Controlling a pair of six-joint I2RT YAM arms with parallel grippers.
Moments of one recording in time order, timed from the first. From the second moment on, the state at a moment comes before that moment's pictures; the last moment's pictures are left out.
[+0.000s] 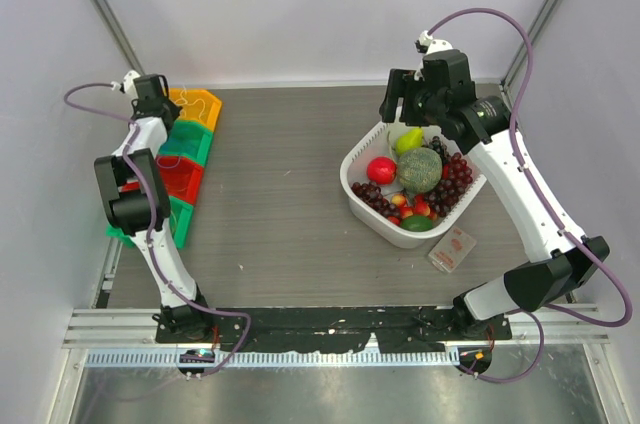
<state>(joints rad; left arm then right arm) 0.22 2.05 1.55 -0.04 -0.18 -0.58 0.41 1.46 1.70 -0.80 0.10 0.33</state>
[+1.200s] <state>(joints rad) 0.22 2.21 1.96 -0.51 -0.26 -0.63 0.40 1.46 1.70 -0.81 0.07 0.34</state>
